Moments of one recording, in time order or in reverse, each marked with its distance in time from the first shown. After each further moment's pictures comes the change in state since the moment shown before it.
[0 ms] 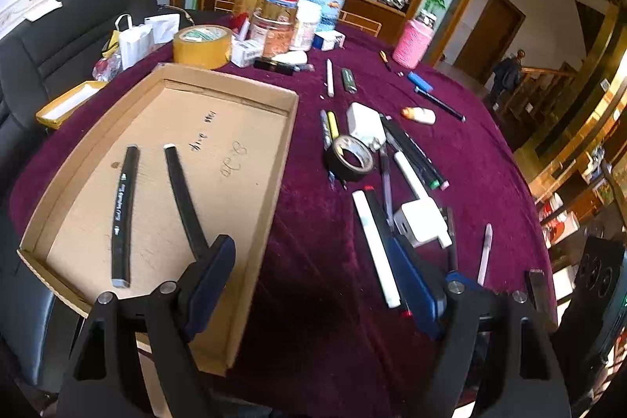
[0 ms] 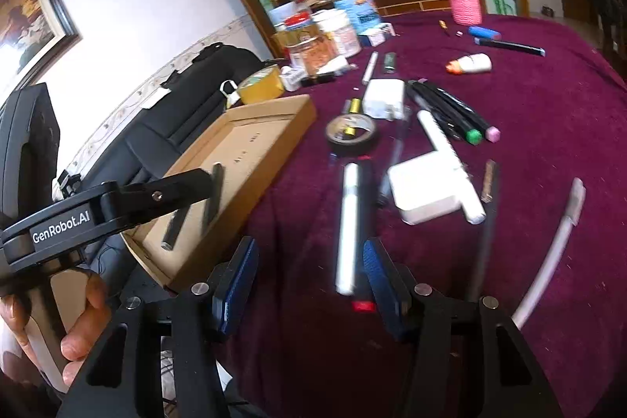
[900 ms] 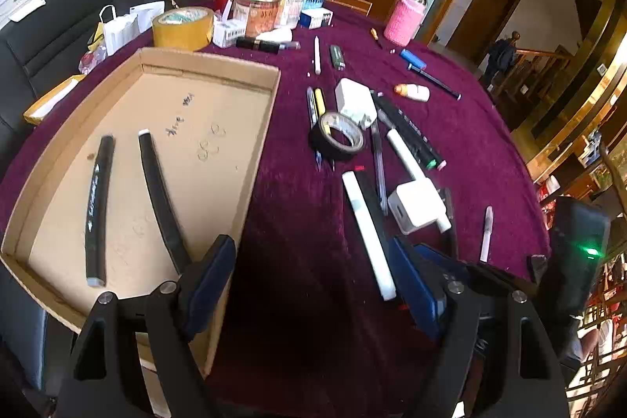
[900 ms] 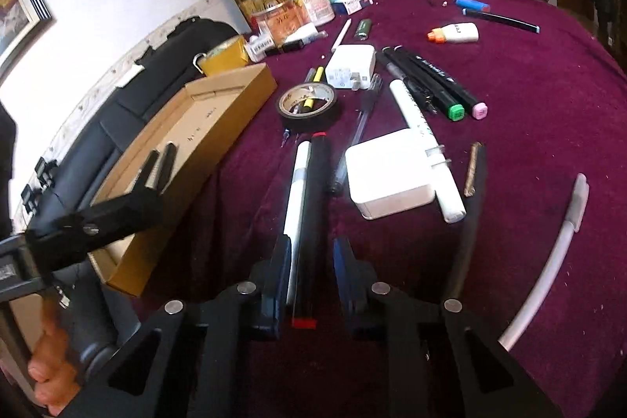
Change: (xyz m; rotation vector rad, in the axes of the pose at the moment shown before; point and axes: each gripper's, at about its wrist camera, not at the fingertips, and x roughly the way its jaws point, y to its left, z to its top) left arm 0.017 -0.005 0.001 0.018 0.056 -0.027; right arm 0.041 -0.027 0.010 -0.012 0.122 -0.081
